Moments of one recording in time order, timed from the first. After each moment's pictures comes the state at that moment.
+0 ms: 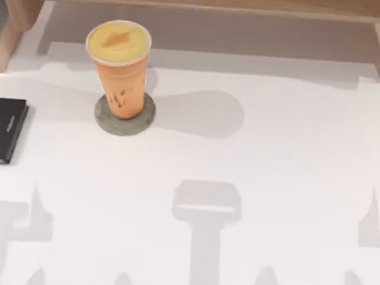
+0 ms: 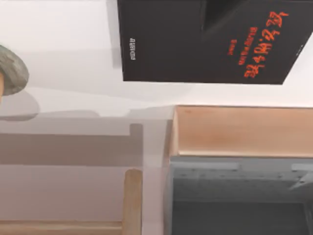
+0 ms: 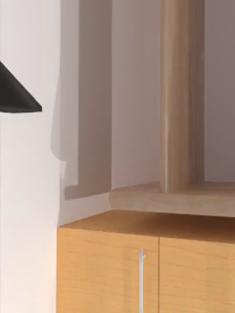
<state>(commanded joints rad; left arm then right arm) 0.03 -0.23 0.07 -0.44 0.01 -0.01 0.00 0.00 0.00 0.00 0.00 0.00</state>
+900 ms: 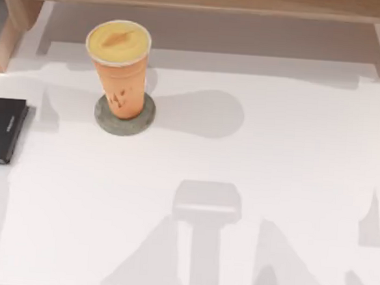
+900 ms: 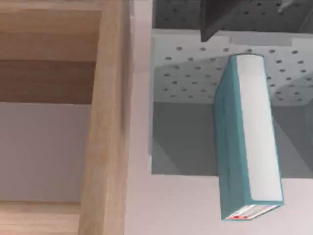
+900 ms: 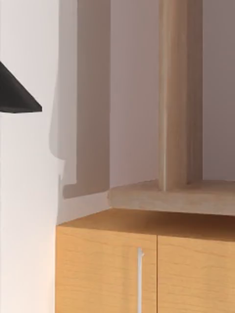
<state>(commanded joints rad) 0.21 0.79 0.74 0.03 0.21 0.00 0.00 0.00 0.00 0.00 0.00 0.00</state>
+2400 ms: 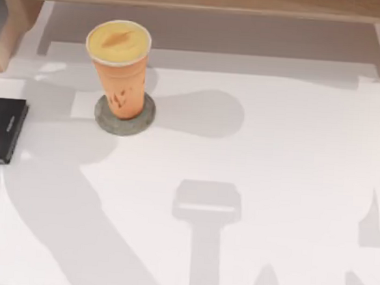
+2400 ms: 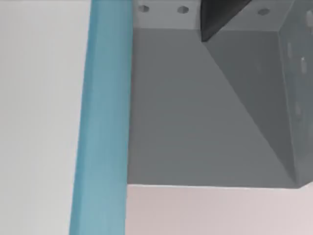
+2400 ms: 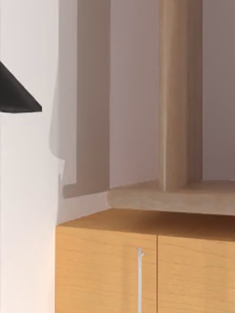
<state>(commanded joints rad) 0.38 2.07 1.49 0.57 0.42 -0.01 0.00 0.00 0.00 0.00 0.00 0.00</state>
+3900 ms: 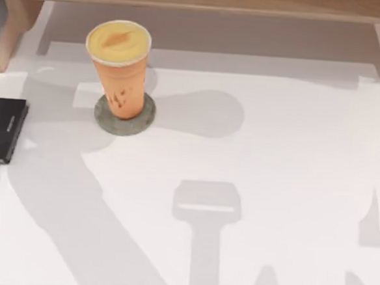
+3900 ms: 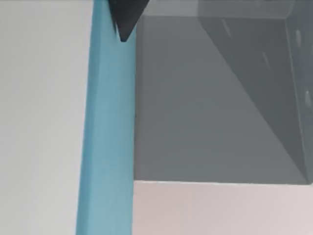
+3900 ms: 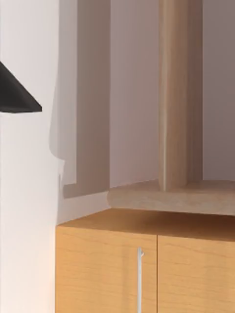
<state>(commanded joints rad) 0.37 2.12 1.56 0.54 0.41 -0.01 0.00 0.00 0.00 0.00 0.00 0.00</state>
